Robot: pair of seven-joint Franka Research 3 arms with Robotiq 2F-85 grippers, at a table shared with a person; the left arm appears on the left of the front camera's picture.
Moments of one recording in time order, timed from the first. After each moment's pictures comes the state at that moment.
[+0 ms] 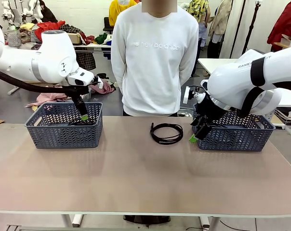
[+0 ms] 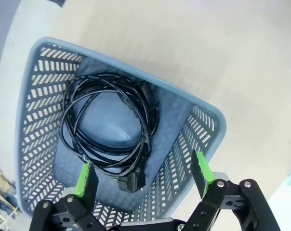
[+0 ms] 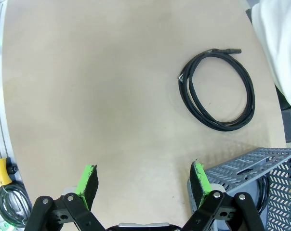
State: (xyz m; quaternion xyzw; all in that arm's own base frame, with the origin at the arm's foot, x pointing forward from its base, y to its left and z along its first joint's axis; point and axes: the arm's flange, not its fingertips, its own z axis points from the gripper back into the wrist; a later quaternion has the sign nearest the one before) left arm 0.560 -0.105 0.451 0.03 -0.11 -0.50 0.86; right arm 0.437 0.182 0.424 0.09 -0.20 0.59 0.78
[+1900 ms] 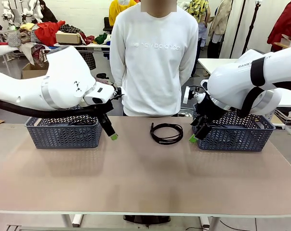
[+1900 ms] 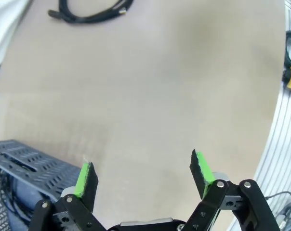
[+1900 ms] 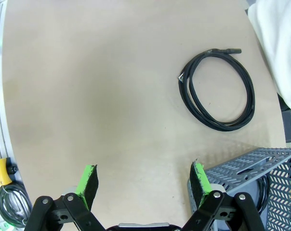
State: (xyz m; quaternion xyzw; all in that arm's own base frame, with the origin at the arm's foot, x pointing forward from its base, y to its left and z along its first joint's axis) left arm 0.437 -0.209 0.432 -0.08 -0.18 -0.55 0.81; right arm 0.437 0.182 0.424 0.09 -0.20 0.59 0.78
